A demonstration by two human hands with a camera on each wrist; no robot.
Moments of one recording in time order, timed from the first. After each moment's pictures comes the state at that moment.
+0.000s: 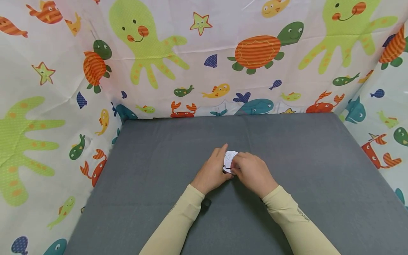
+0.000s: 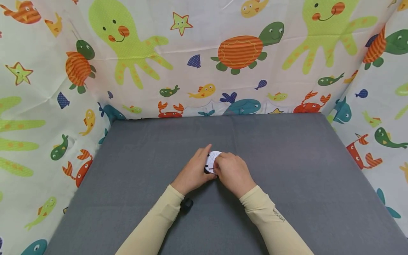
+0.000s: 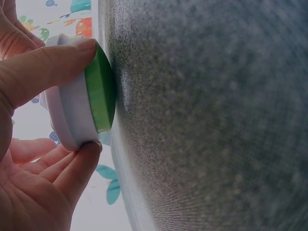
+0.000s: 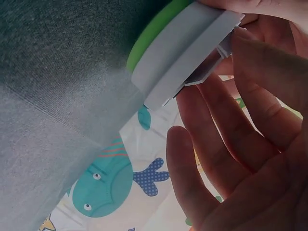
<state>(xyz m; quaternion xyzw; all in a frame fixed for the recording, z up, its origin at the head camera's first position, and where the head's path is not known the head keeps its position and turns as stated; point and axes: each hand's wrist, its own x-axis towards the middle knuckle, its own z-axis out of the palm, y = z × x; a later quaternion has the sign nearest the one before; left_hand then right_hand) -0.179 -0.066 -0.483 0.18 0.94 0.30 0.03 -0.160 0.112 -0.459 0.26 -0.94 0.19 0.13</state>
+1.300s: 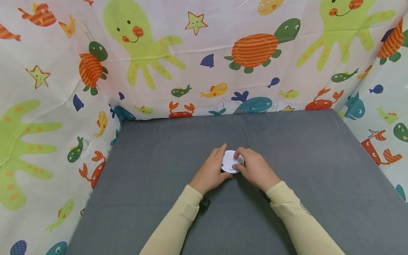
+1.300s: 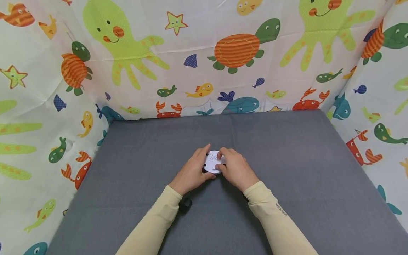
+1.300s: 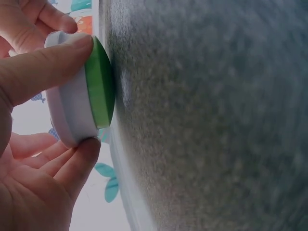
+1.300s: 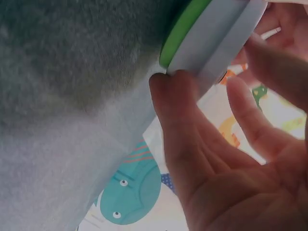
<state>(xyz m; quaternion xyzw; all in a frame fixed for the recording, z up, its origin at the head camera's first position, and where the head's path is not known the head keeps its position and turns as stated) -0.178 -0.067 -0.484 0.19 0.93 0.30 0.05 -0.174 0.130 -0.461 0.16 -0.94 0.30 -0.01</state>
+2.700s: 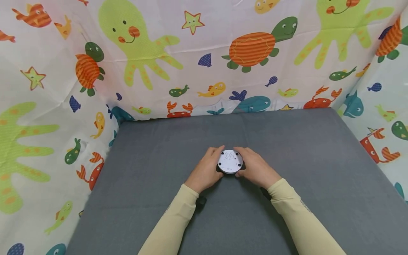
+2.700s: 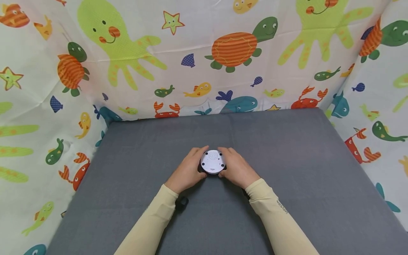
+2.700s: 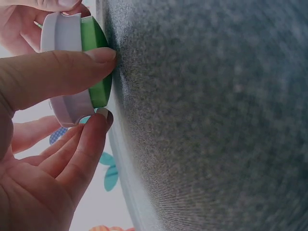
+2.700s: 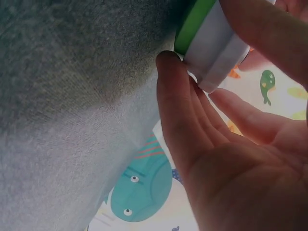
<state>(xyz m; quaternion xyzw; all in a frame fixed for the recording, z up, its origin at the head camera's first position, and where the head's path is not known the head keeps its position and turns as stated) -0.180 -0.074 -0.477 0.17 0.94 0.28 0.06 -0.182 0.136 -0.466 0.16 -0.94 0.29 -0.09</state>
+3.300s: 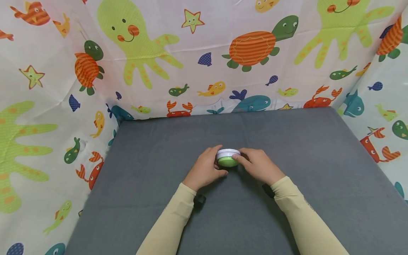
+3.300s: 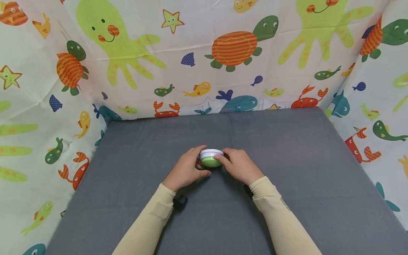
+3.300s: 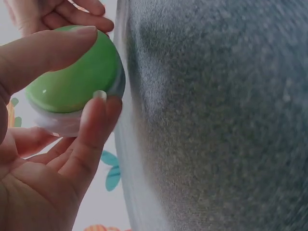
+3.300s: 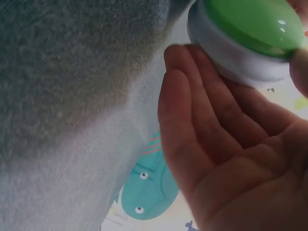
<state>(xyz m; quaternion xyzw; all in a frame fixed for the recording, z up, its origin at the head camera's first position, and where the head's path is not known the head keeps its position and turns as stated) -0.184 -0.081 -0.474 0.17 0.92 0.36 0.07 -0.189 0.149 -0.466 0.17 -0.93 0.33 -0.06</state>
